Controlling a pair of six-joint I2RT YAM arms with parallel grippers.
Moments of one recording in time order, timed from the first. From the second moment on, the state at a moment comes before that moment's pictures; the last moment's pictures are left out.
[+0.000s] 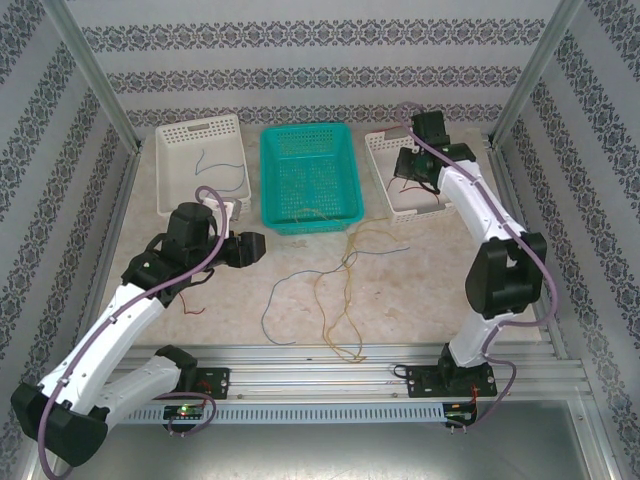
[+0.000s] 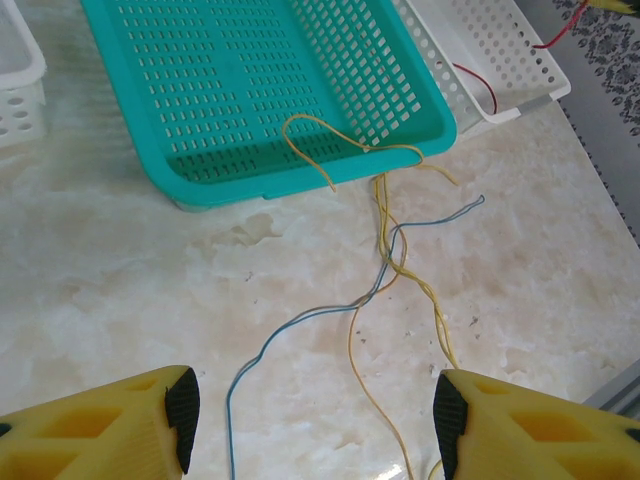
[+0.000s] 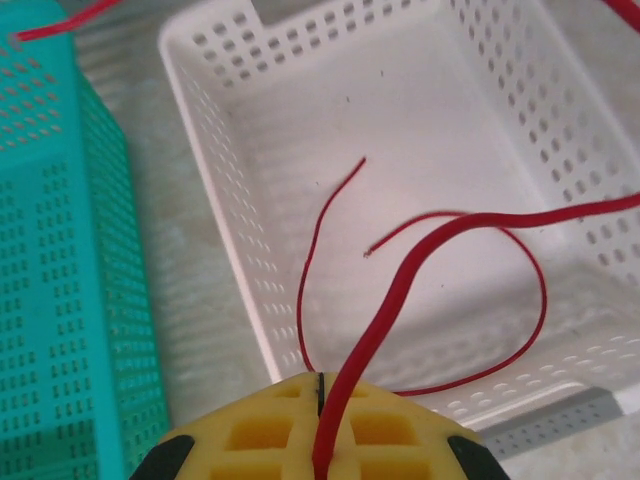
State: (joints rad) left arm -0.40 0.94 0.92 -0.64 0.22 -0.37; right arm 0.15 1.80 1.61 -0.73 0.06 0.39
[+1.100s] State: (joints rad) left arm -0.58 1.14 0.74 -0.44 0.28 -0.54; right arm 0.66 1.34 0.91 -0.61 -0.10 0.48
